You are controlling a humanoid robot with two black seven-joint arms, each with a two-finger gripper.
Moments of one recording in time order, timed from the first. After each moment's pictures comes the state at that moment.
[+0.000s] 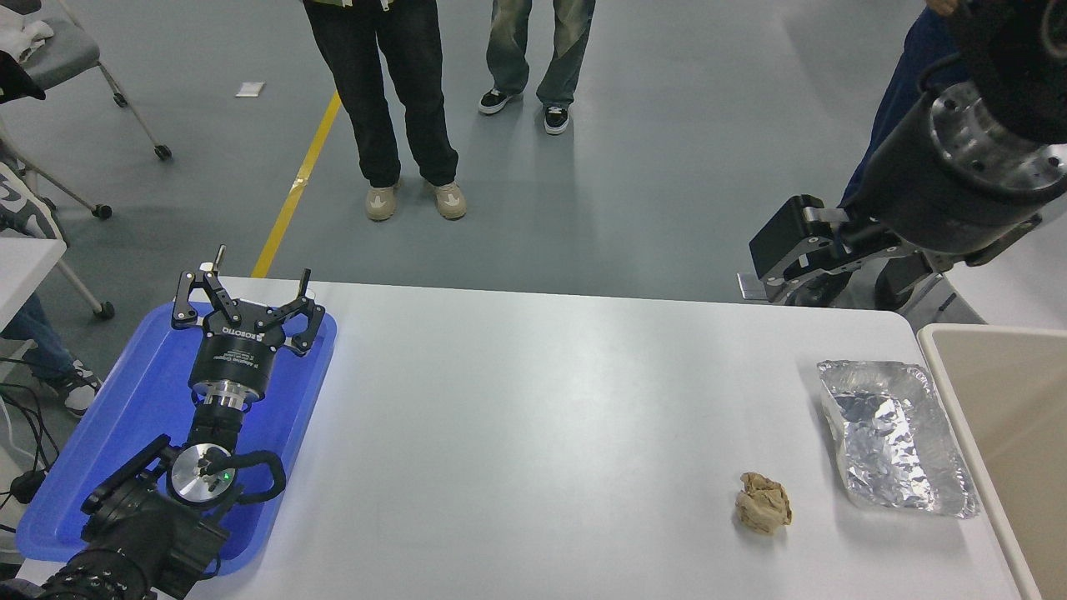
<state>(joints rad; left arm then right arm) -0.53 0.15 -1.09 -0.44 -0.08 -0.78 -0.37 2.75 -0.11 -1.48 1.69 -0.01 0.79 0.08</state>
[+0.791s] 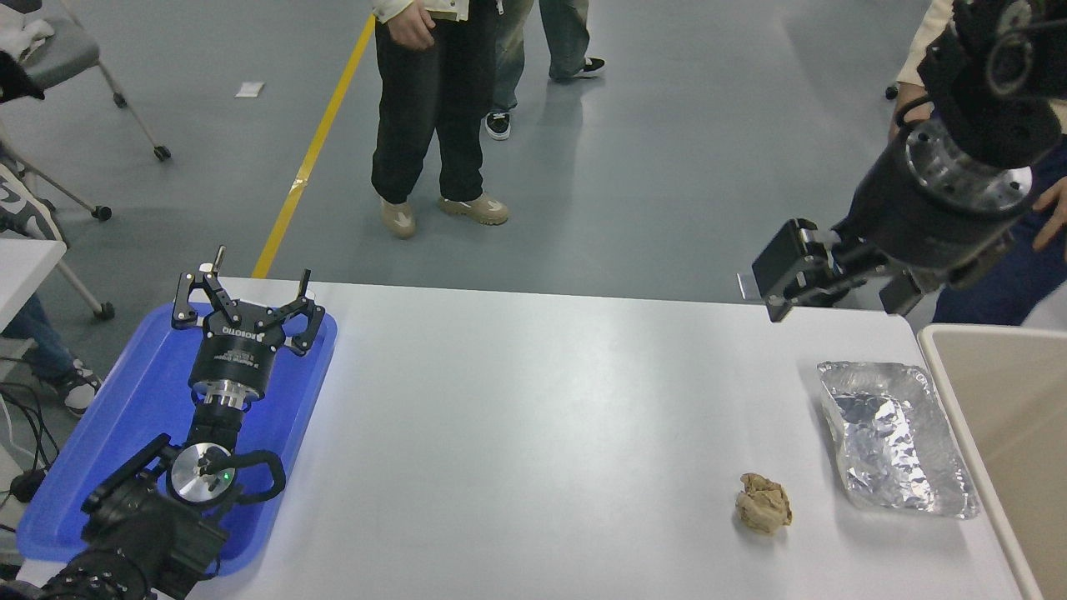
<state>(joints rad) -0.53 0.15 -1.09 -0.44 -0.07 -0.78 -0.38 2.50 -0.22 -1.46 1.56 -0.13 0.79 0.08</state>
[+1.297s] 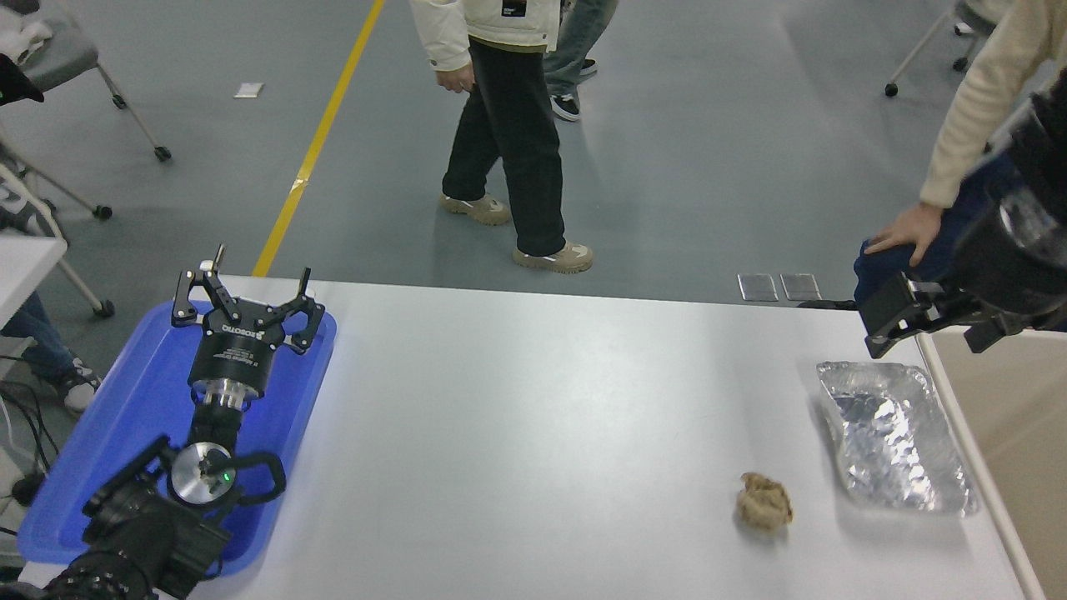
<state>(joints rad) -0.53 0.15 -1.09 -0.44 -0.07 -0.78 -0.38 1.88 -0.72 -1.16 1.22 -0.75 0.70 0.08</state>
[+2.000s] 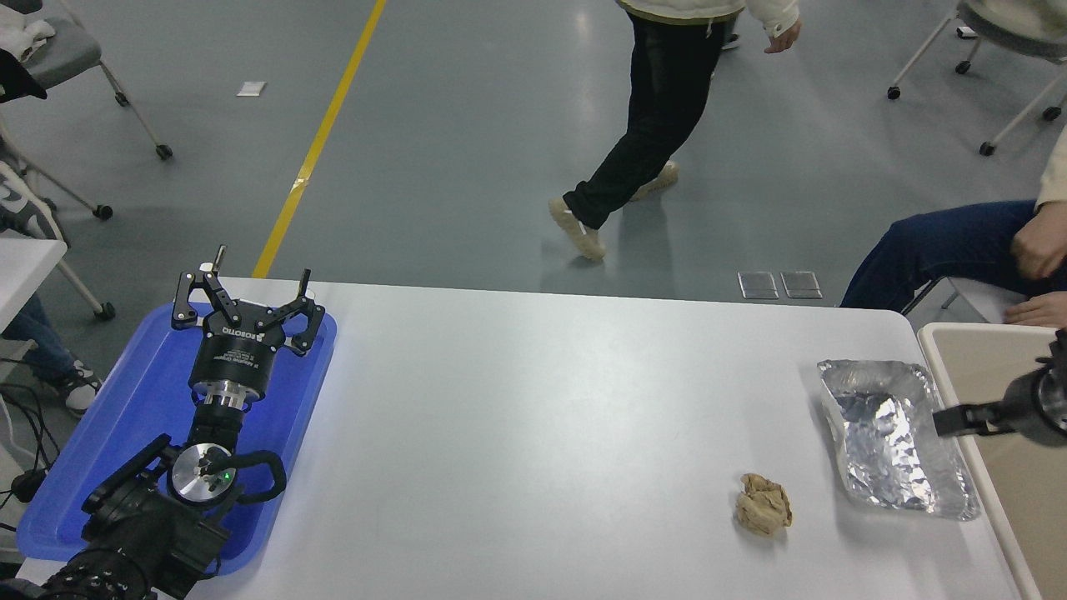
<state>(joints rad) -0.53 0.15 -1.09 -0.44 -0.07 -0.78 -0.38 1.12 -0.70 -0.74 0.78 -0.98 0.26 0.08</state>
